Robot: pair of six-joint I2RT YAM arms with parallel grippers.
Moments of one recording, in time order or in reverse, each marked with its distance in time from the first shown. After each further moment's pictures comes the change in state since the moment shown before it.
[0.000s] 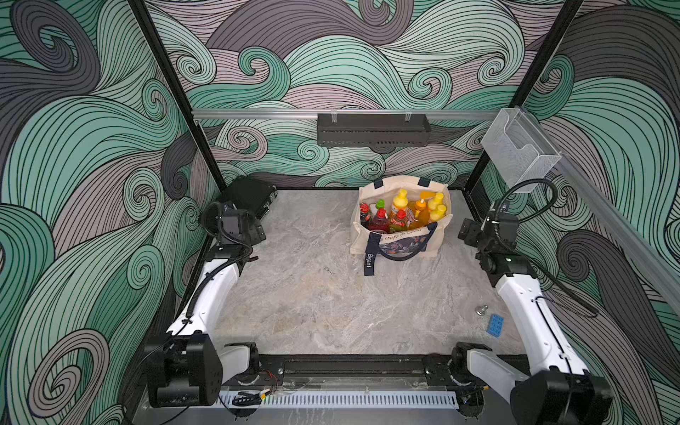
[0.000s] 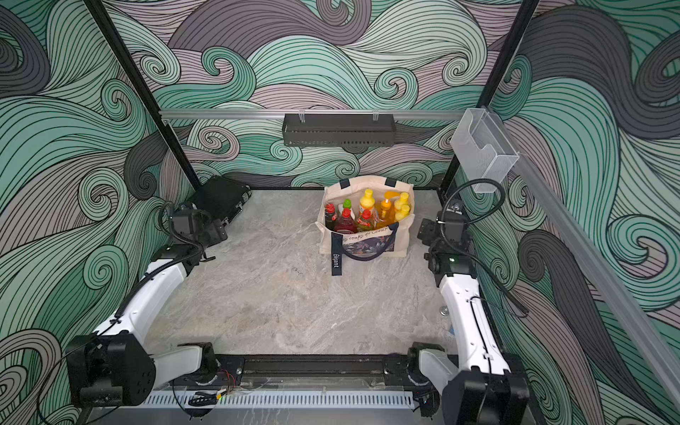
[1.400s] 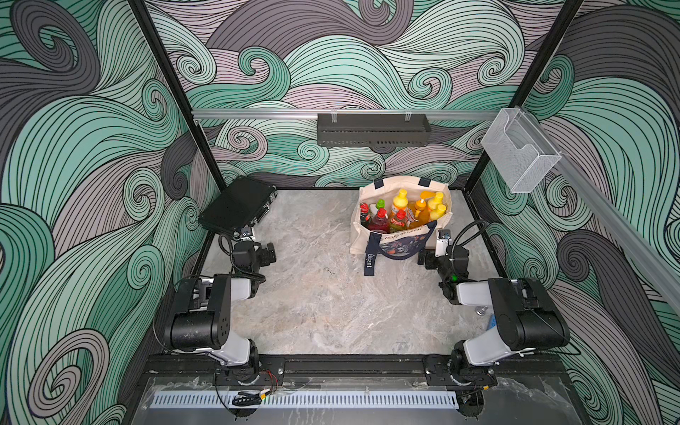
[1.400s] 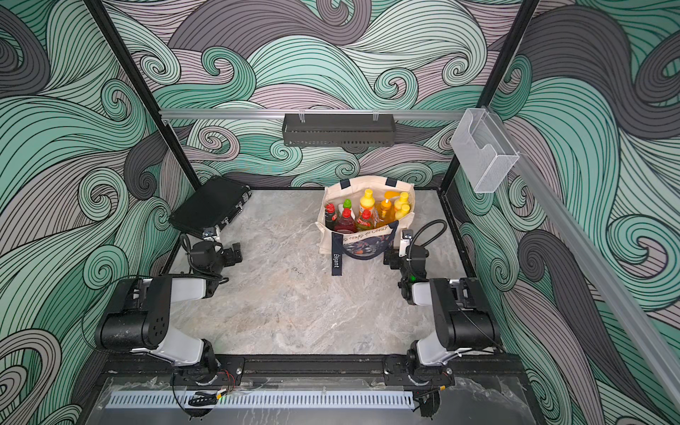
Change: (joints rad) left arm 0.038 0.315 -0.390 0.892 0.238 0.224; right arm 0.123 0.472 -0.446 1.067 -0.296 -0.151
